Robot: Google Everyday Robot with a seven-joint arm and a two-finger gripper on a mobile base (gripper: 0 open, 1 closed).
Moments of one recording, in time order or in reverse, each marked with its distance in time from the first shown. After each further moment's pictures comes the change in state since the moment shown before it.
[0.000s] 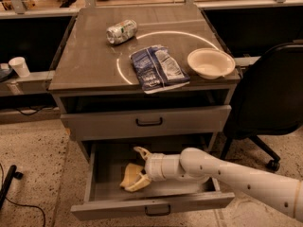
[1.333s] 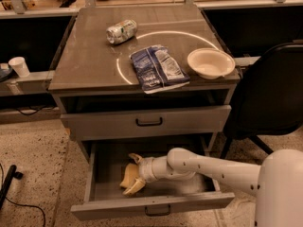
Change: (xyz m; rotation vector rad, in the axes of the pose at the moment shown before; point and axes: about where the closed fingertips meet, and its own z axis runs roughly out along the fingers) arm 0.067 -0.002 0.069 -0.111 0.061 0.029
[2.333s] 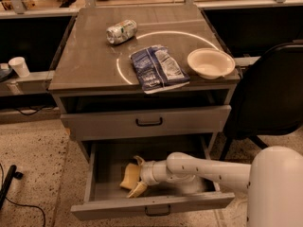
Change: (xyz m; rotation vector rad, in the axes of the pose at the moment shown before) arm 0.041 -0.002 0.013 0.028 0.071 0.046
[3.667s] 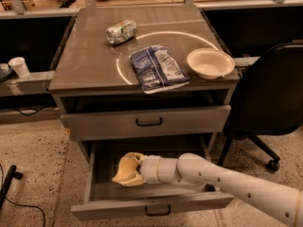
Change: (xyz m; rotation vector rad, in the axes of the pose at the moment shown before) arm -0.117 0.024 -0.080 0.124 -0.212 -0.052
